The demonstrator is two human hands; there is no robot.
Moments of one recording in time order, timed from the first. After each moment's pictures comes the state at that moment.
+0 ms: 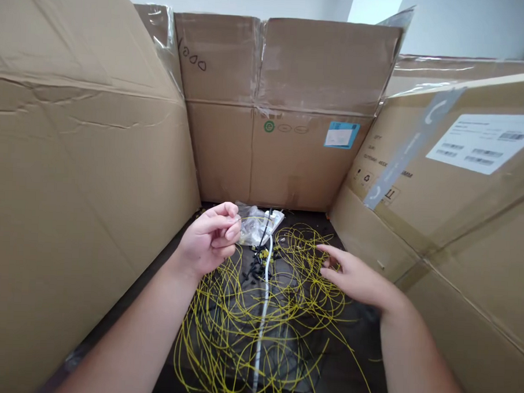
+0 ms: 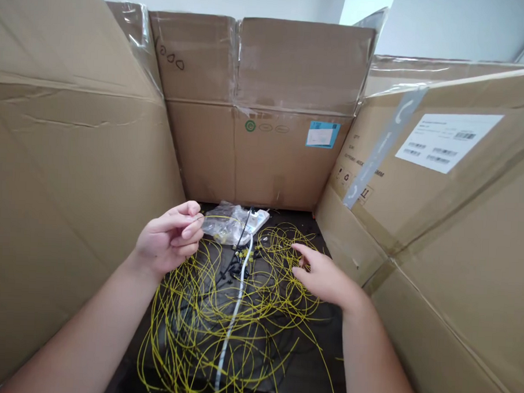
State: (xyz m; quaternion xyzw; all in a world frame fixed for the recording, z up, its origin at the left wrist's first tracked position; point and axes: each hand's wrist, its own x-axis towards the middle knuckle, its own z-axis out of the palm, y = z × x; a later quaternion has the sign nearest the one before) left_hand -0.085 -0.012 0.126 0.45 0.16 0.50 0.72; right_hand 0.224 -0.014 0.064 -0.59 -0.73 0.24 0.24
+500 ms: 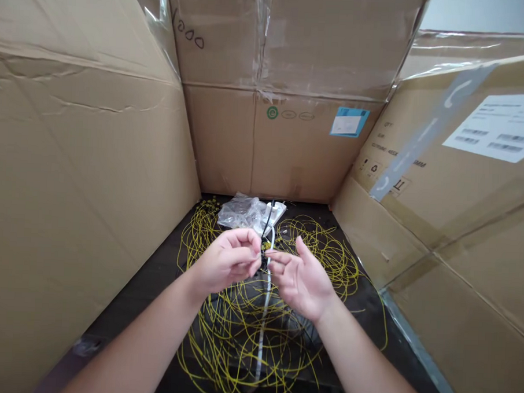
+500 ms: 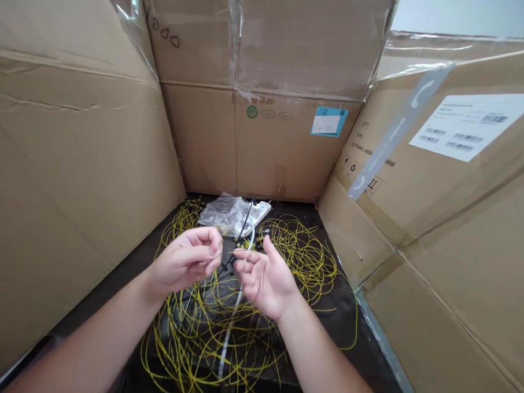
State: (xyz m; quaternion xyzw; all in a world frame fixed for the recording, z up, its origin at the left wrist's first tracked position) left_hand -0.067 -0.027 0.081 0.52 0.20 0.41 0.73; right_hand 0.119 -0.030 0.045 -0.20 -0.23 0.88 0.37
